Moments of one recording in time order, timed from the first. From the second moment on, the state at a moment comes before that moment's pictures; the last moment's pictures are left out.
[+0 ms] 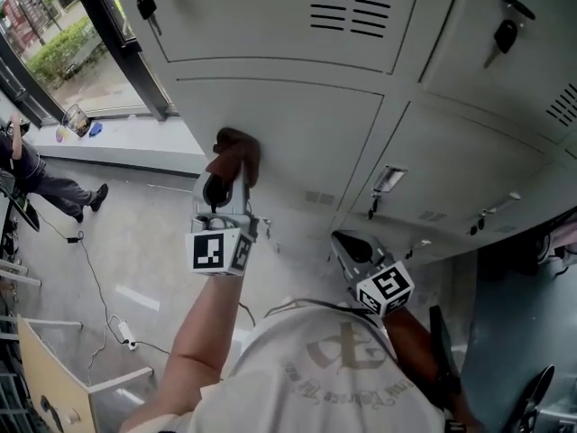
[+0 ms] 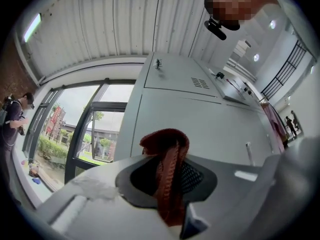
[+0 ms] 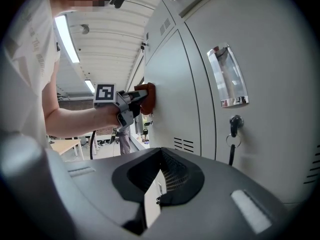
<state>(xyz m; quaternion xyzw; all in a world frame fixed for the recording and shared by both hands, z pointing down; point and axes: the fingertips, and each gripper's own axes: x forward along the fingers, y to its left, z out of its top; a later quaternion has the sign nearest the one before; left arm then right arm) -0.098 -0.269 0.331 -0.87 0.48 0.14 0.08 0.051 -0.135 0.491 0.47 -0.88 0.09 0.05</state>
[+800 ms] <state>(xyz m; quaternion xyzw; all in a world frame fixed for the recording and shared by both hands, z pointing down) 0.048 -0.207 0.326 -0.93 0.34 0.13 0.06 0.102 -0.121 0.464 0.50 -0.86 0.09 0.00</state>
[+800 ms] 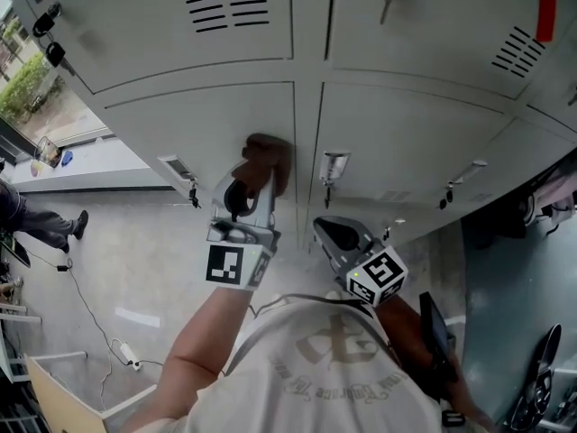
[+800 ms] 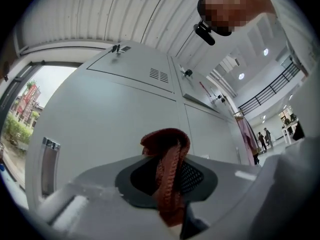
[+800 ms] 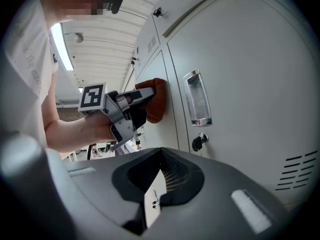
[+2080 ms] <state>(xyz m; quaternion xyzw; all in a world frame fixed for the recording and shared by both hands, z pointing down) 0.042 -0.210 0.290 -0.92 0.34 0.15 0.11 0.088 -0.127 0.443 0.48 -0.87 0.05 0.03</state>
